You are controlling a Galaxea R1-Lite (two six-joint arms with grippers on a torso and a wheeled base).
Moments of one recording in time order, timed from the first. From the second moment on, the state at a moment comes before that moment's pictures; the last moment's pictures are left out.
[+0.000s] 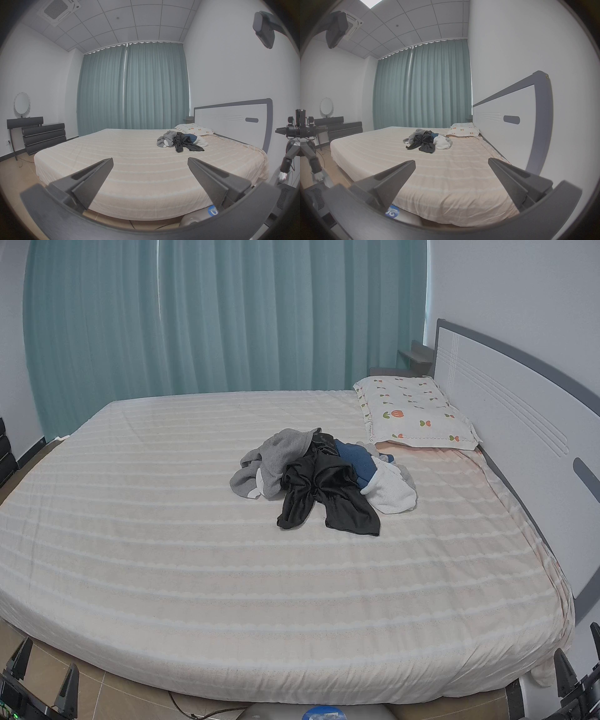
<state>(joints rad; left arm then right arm) 0.00 0.02 -0.02 0.00 -0.02 0.00 0.00 0.02 -0.04 -0.01 0.04 0.00</state>
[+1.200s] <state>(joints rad) 0.00 0.02 -0.02 0.00 -0.02 0.00 0.22 1.44 -0.49 -0.56 0.09 0.23</state>
